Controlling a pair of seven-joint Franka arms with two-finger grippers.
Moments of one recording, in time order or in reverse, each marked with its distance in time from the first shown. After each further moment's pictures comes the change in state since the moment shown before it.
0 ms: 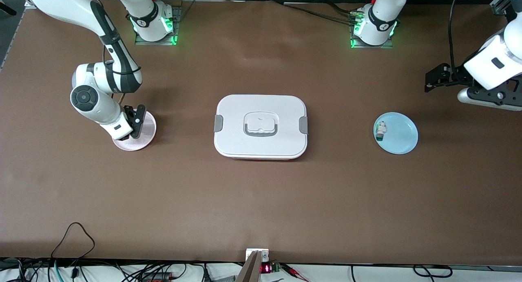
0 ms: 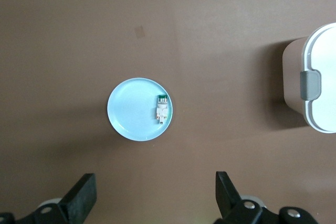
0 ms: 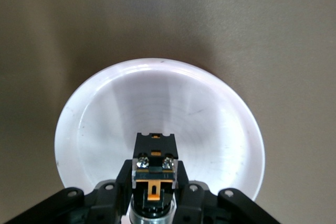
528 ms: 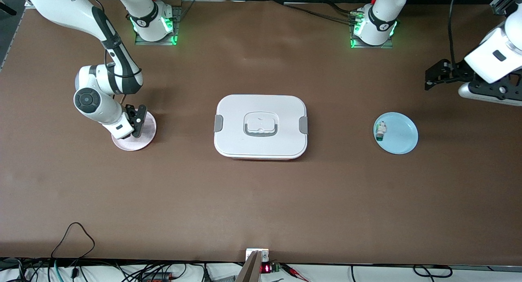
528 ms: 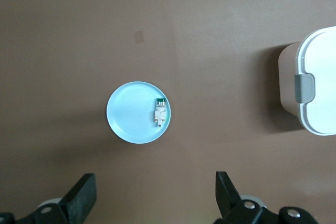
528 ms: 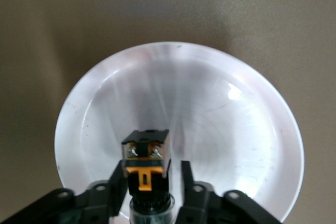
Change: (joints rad) left arm -0.054 -0.012 0.031 0.000 0.000 0.004 -0.040; right arm -0.019 0.022 0.000 -0.021 0.000 0.014 0.001
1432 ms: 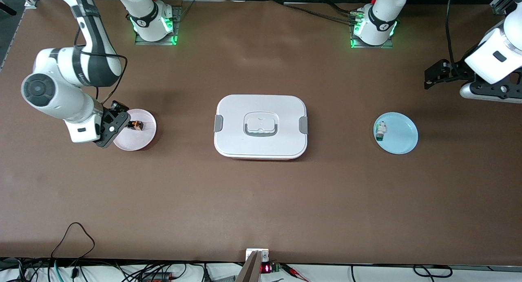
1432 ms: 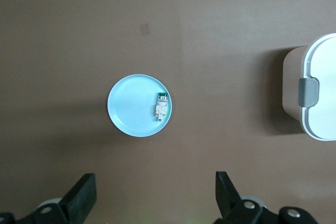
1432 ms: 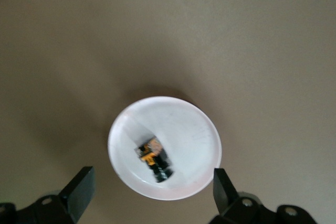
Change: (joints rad) left arm -0.008 -0.001 0.033 0.000 0.000 -0.021 -0.033; right arm 0.027 -0.152 0.026 0.314 0.187 -0.447 0.468
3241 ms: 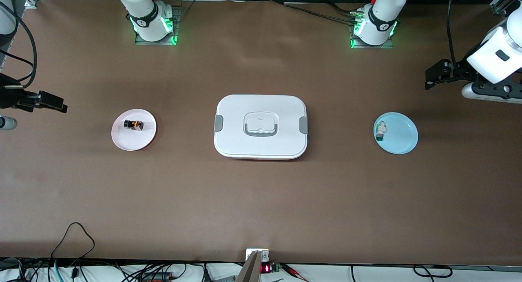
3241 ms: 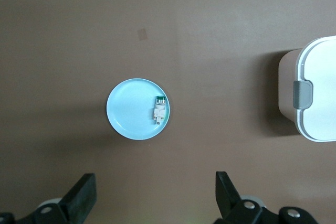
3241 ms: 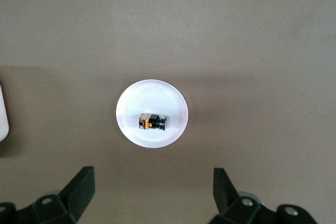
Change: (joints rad) left arm -0.004 0.019 -0.014 0.043 0.000 -0.014 0.000; right arm -0.141 -0.045 -0.016 0.417 -0.002 -0.450 0.712
